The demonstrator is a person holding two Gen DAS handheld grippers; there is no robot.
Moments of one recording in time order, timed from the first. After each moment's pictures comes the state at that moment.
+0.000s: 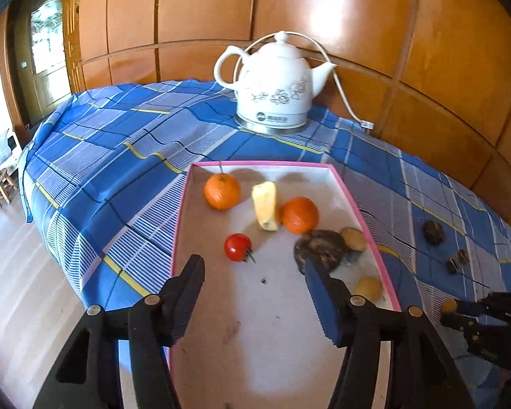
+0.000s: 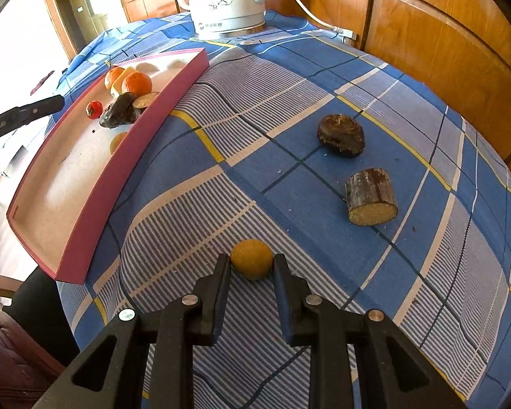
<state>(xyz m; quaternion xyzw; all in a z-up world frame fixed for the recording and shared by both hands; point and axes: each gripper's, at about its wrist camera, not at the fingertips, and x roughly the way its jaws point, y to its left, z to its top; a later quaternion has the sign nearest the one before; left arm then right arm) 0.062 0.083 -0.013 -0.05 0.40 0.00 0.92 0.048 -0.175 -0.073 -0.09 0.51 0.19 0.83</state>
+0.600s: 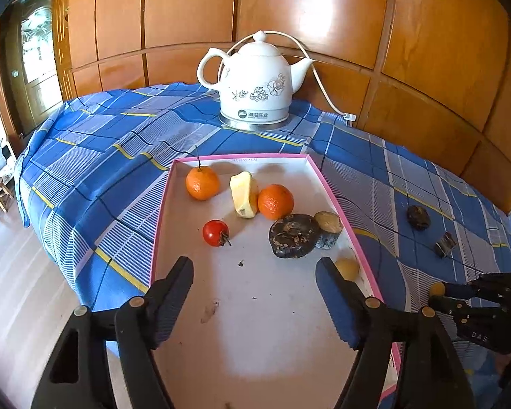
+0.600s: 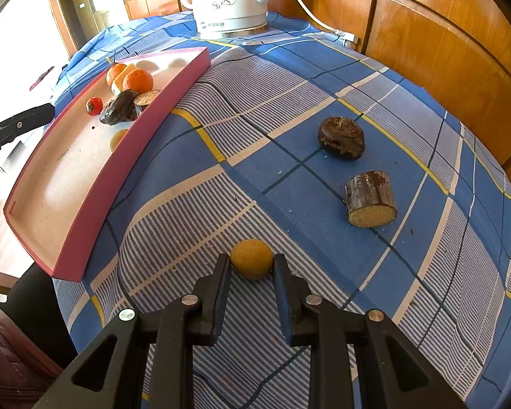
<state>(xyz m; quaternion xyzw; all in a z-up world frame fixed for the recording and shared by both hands) 0.046 0.064 -0.012 -0.04 0.39 -0.02 0.92 0.046 -0.173 -0.073 -0.10 0.51 0.18 0.84</state>
